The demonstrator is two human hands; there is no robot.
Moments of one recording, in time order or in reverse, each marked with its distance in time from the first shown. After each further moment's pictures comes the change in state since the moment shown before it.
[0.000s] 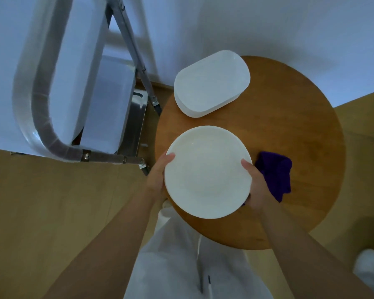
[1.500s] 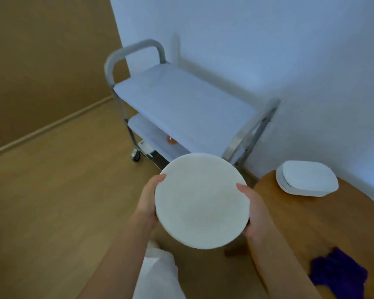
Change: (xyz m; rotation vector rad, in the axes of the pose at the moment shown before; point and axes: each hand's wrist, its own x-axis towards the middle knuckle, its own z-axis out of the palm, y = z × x) left_hand -0.317 0.011 -0.181 -0.391 0.440 0.496; right_hand -0.247 0.132 0.181 -0.436 -0.590 -0.324
